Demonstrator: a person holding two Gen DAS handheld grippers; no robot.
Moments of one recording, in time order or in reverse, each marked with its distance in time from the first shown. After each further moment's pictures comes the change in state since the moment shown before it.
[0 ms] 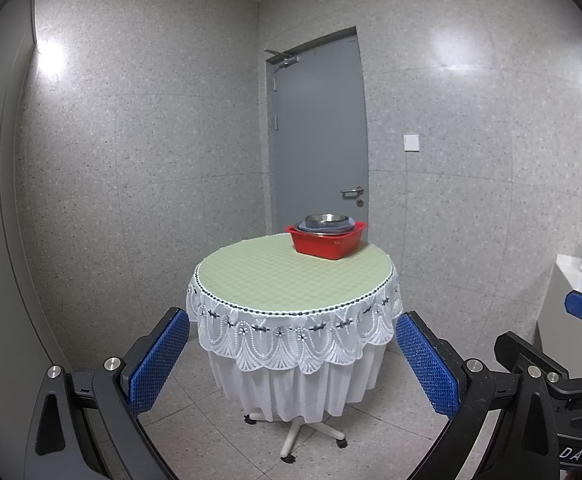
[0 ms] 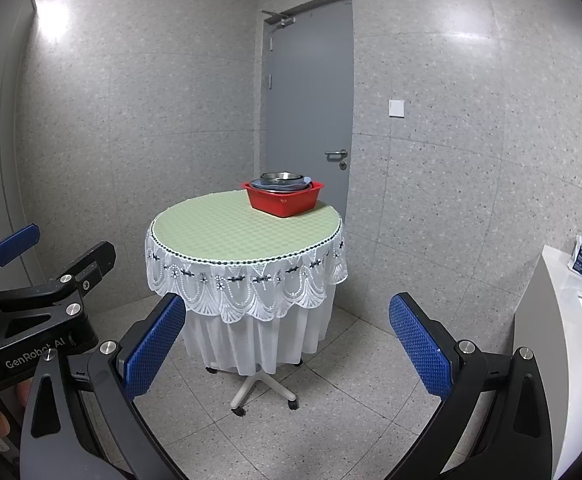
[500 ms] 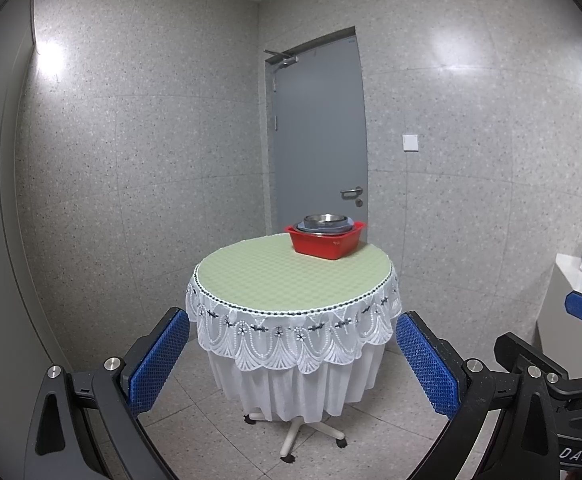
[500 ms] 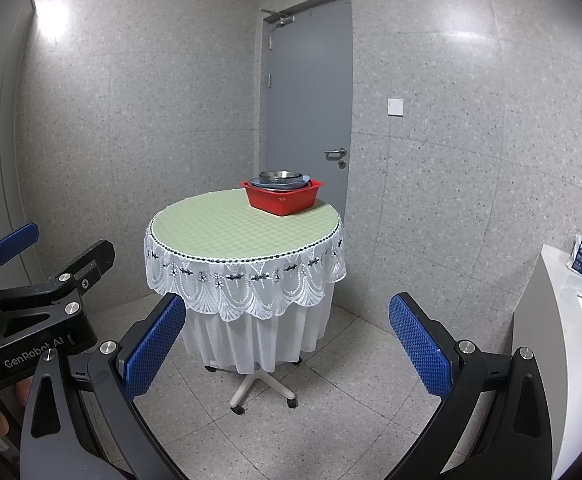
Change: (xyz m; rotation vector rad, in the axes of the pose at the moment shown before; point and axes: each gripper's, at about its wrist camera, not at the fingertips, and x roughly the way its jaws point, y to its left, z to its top) left arm 0.000 -0.004 -0.001 0.000 0.000 0.000; right arm 0.001 -0.004 -0.001 0.000 0.003 -0.001
